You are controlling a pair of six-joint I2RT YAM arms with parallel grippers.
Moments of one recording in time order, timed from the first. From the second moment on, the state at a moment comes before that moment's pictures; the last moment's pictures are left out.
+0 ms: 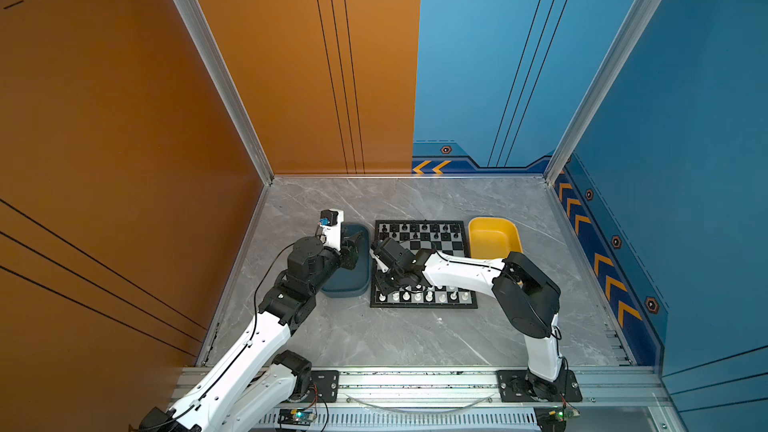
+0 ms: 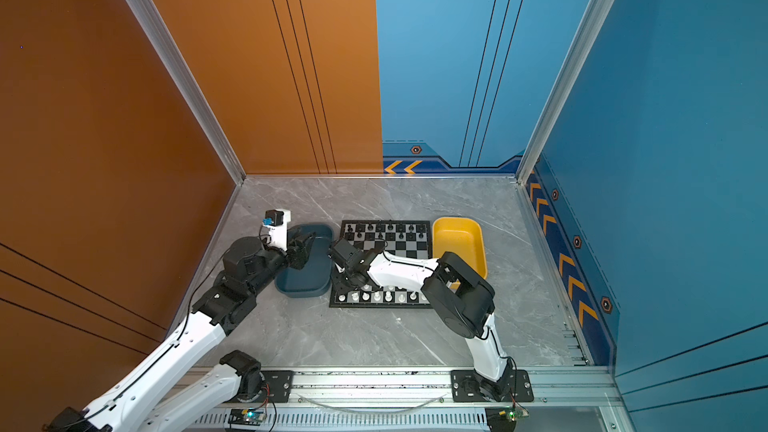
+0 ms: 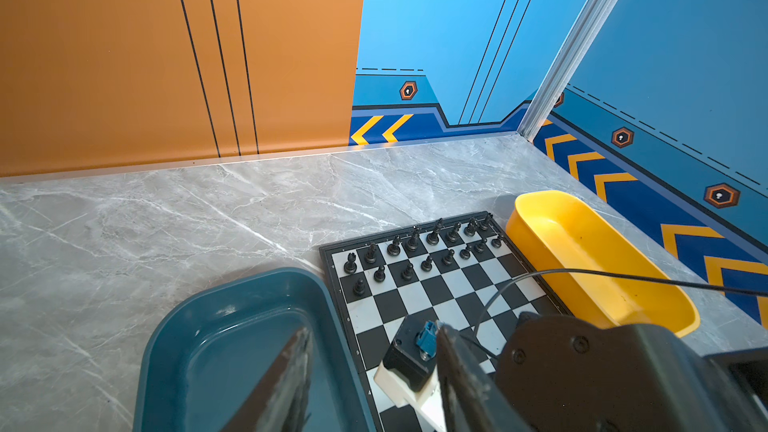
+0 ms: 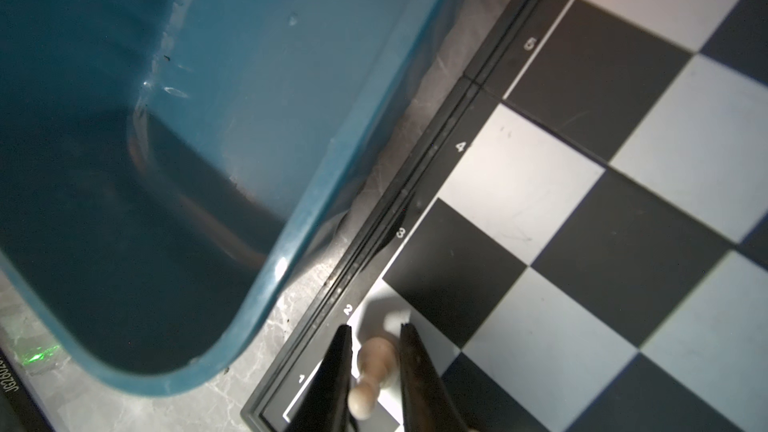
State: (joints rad) left arm -0.42 0.83 0.64 -0.05 0.00 -0.18; right arm 0.97 2.00 1.37 -0.40 -0.08 0.43
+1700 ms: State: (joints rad) left arm -0.26 0.83 0.19 0.31 -0.54 0.02; right arm 0.24 0.77 0.31 0.07 0.35 0.01
